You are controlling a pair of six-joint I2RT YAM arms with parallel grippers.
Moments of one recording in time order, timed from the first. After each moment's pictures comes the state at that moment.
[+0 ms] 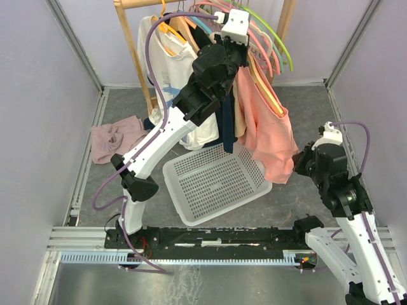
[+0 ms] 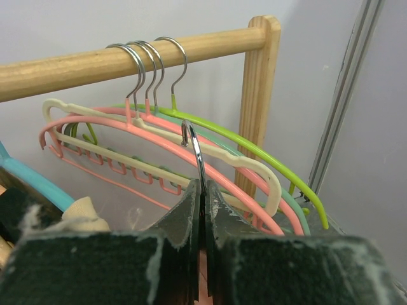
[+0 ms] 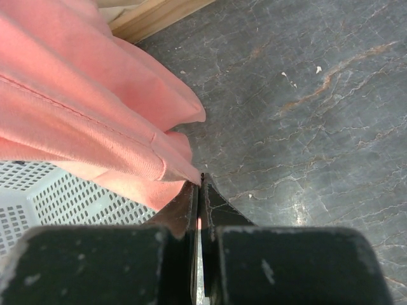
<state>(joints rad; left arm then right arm) -0.89 2.00 2.45 -0.13 -0.51 0.16 0.27 0.63 0.91 -0.81 0.19 0.45</state>
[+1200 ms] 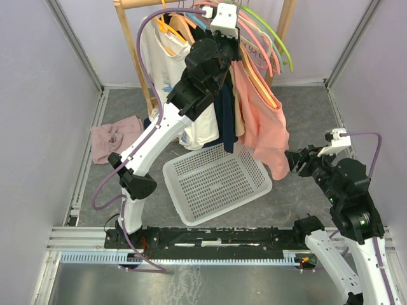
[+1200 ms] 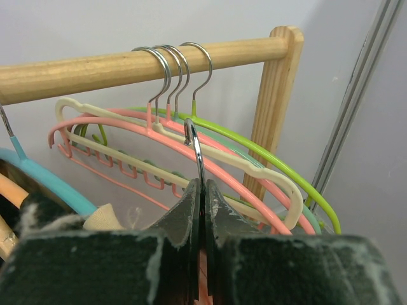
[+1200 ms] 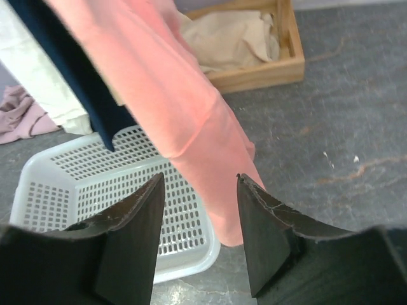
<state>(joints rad) -0.84 2.00 2.45 -0.13 -0.48 0.10 0.27 0.48 0.91 -0.66 0.00 0.29</state>
